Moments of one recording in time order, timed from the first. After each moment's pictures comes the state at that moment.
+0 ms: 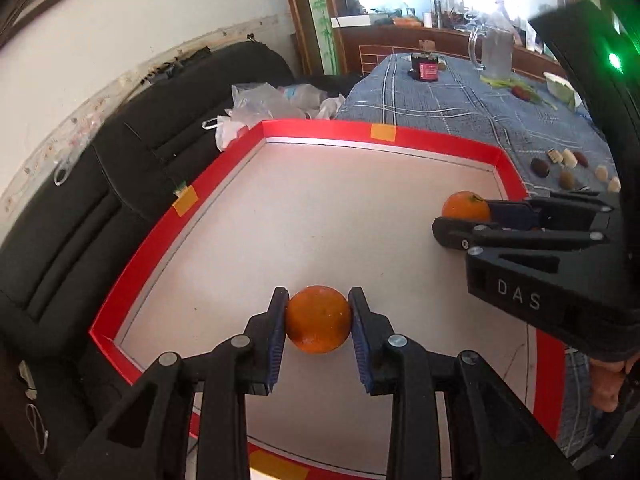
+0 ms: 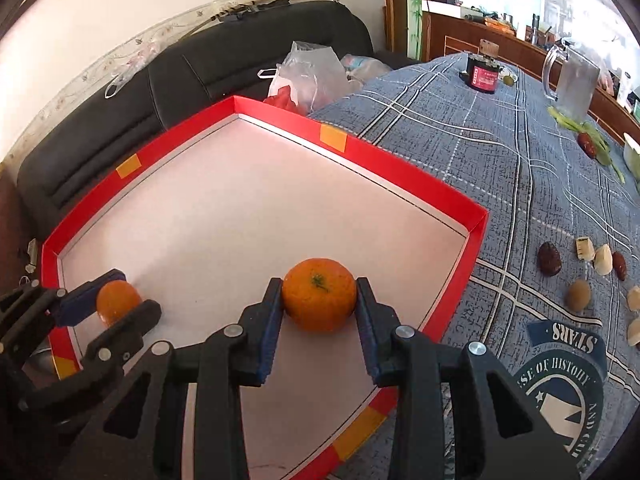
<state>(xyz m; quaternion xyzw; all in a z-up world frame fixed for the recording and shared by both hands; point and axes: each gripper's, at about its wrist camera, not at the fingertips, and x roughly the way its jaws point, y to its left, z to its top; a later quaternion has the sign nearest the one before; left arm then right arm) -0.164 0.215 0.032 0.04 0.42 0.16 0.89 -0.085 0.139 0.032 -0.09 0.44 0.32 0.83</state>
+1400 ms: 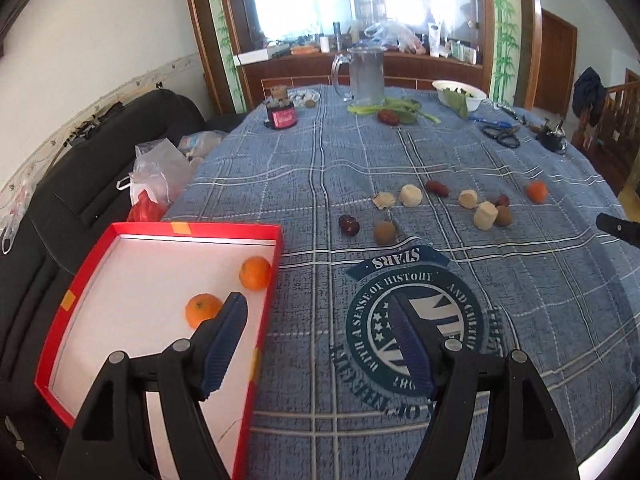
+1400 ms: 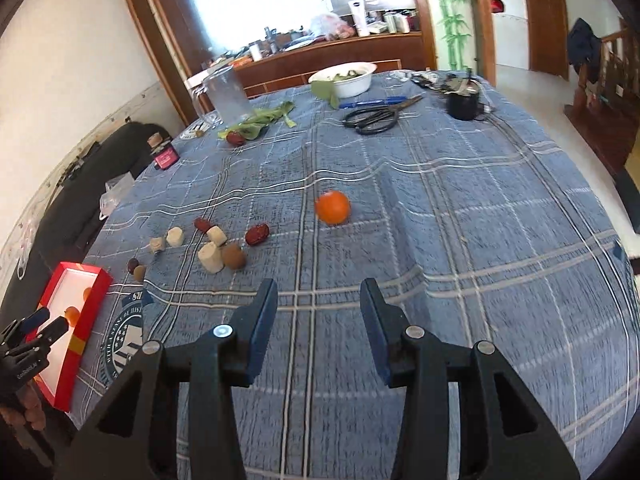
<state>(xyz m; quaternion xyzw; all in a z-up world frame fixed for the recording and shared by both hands) -0.122 0.056 0.077 0.05 0.40 0.03 0.92 -0.080 -0.272 0.071 0.11 0.40 0.07 0.91</state>
